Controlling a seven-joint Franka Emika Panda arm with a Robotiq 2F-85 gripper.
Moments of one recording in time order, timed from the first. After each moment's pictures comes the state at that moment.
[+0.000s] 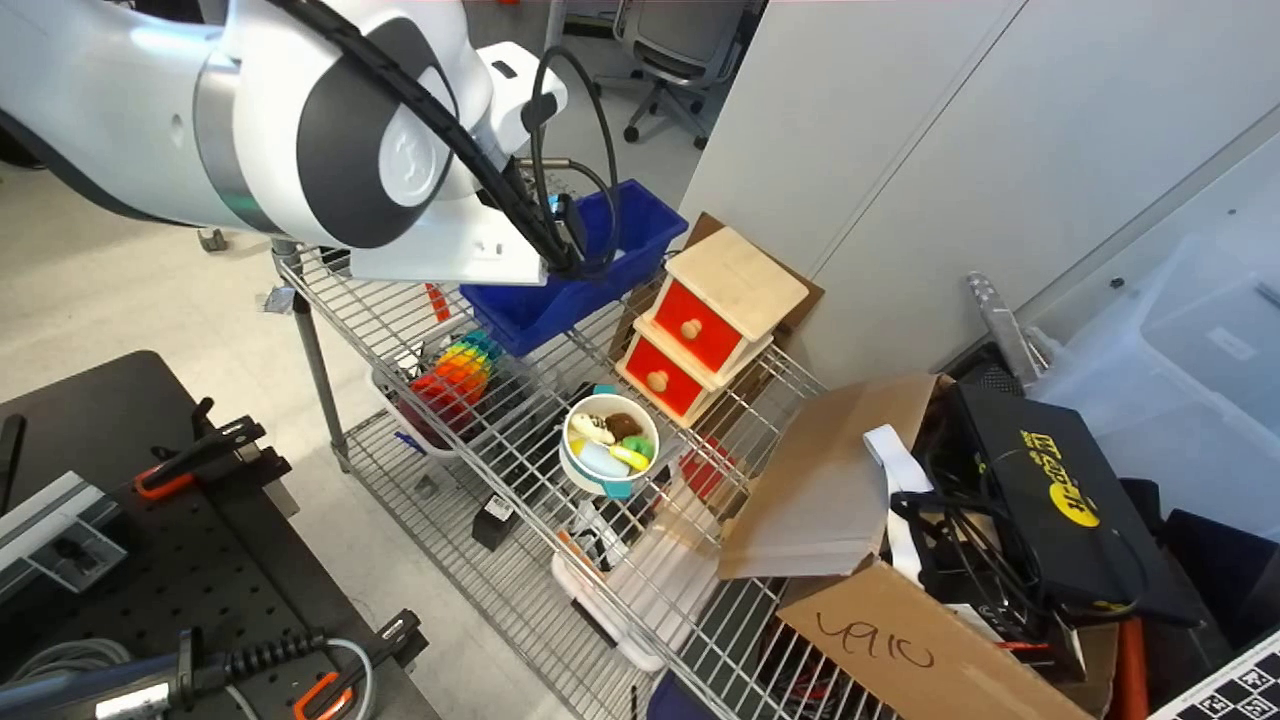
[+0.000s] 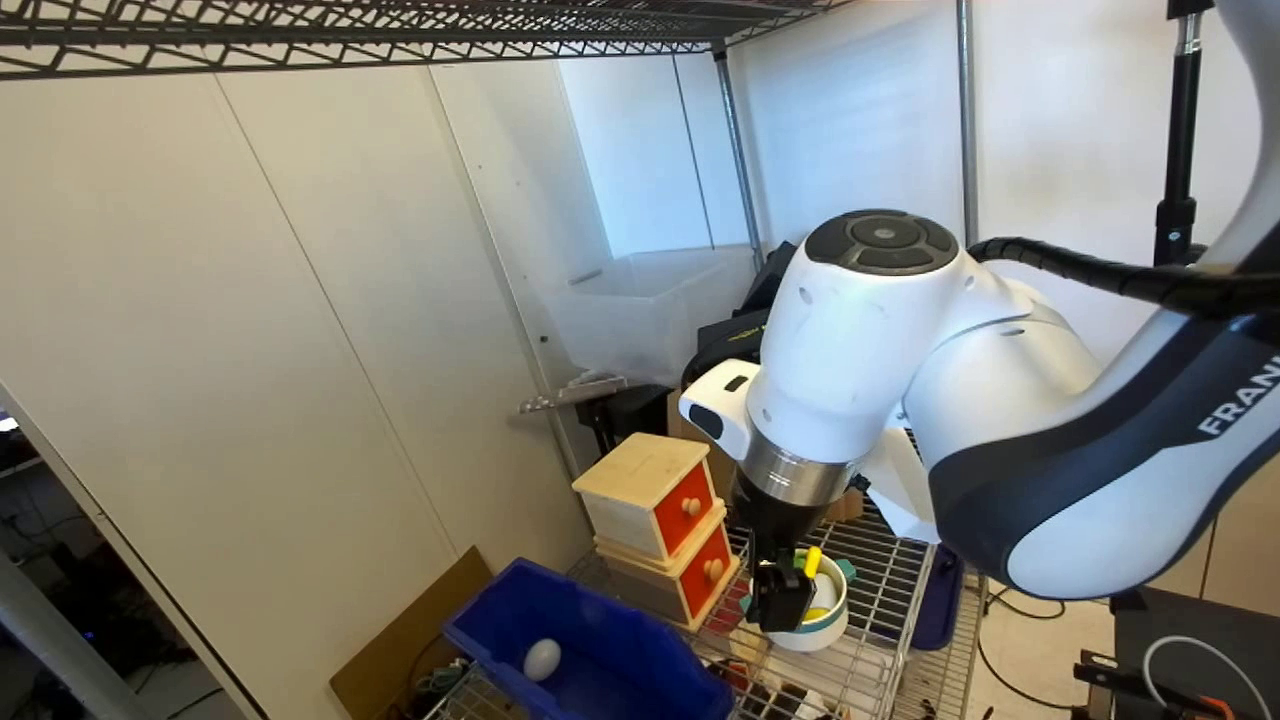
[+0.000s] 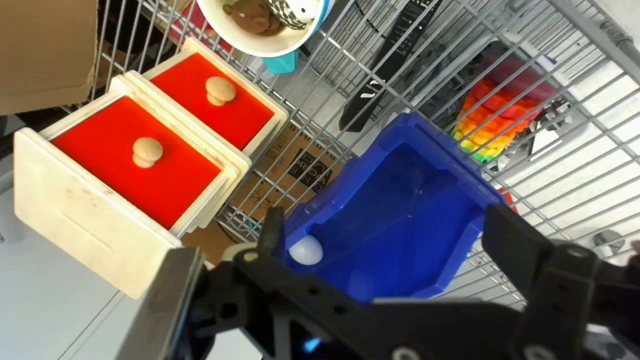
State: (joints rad) arm 0.09 0.16 -0.04 -2.36 -0.55 2.98 -0.16
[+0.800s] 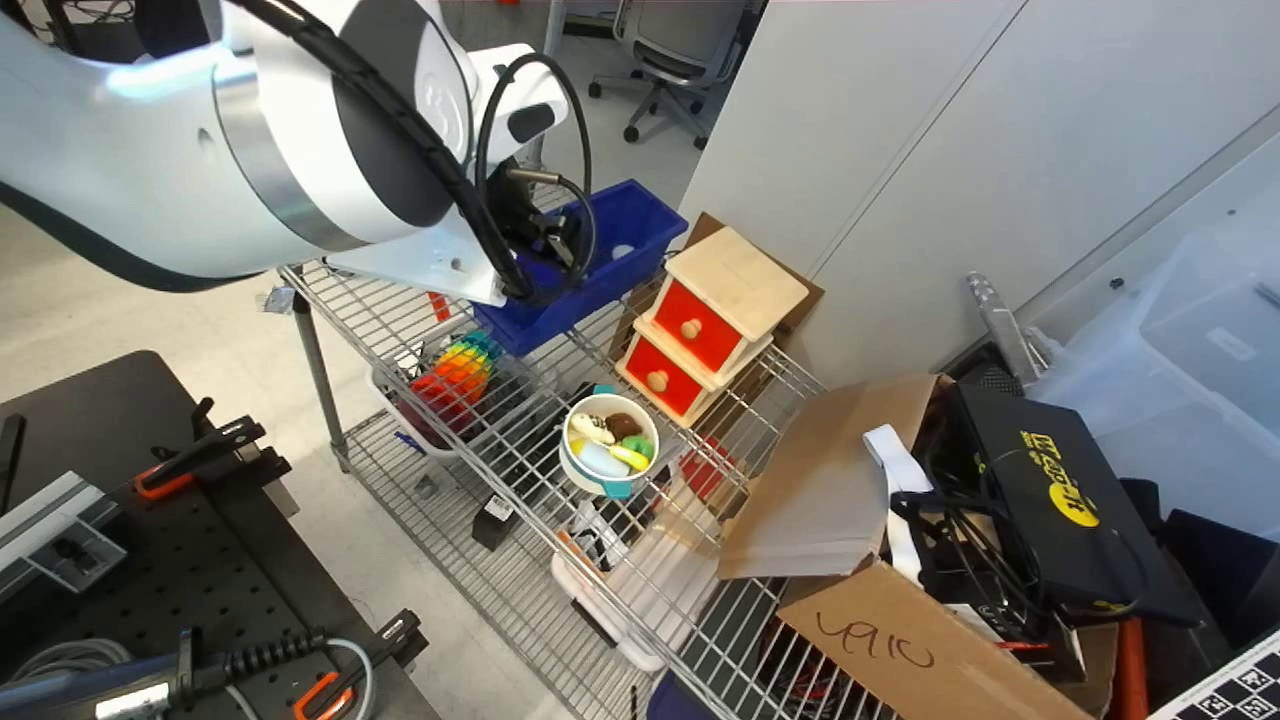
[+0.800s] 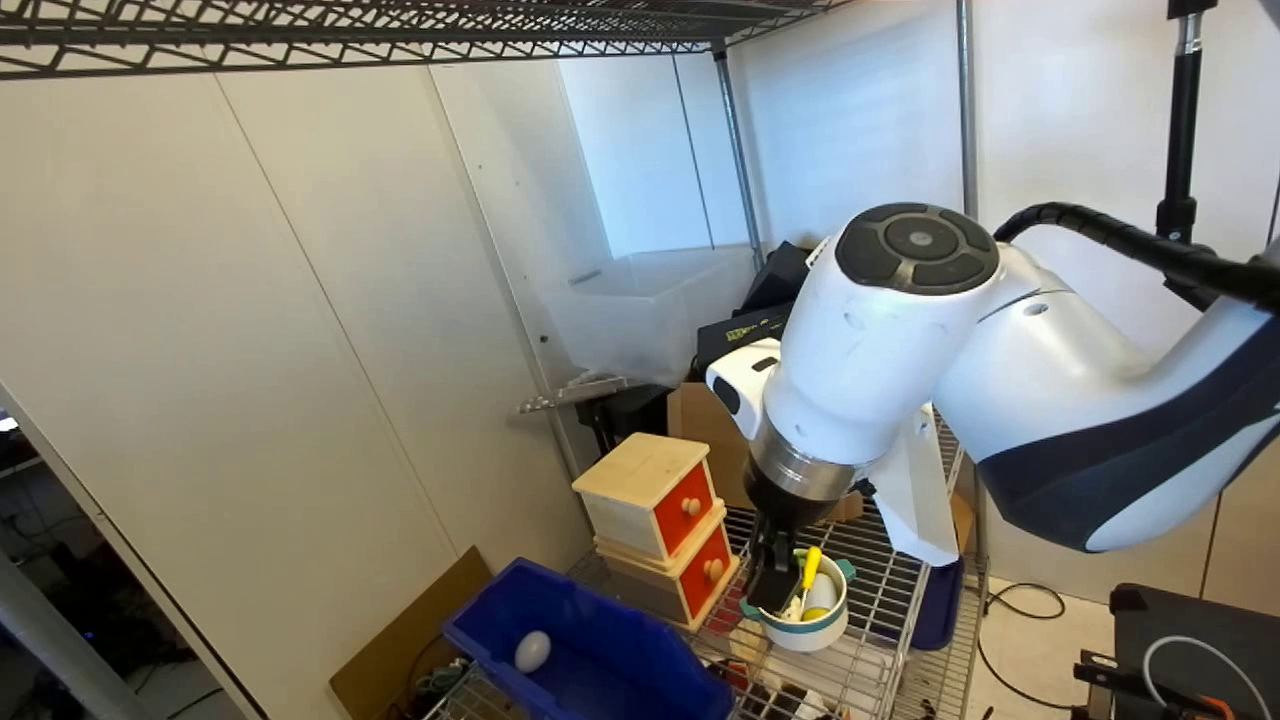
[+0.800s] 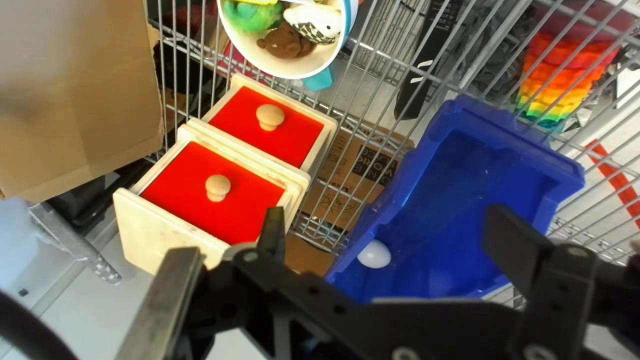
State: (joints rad) arm 0.17 0.13 -0.17 -2.35 -0.94 2.97 0.43
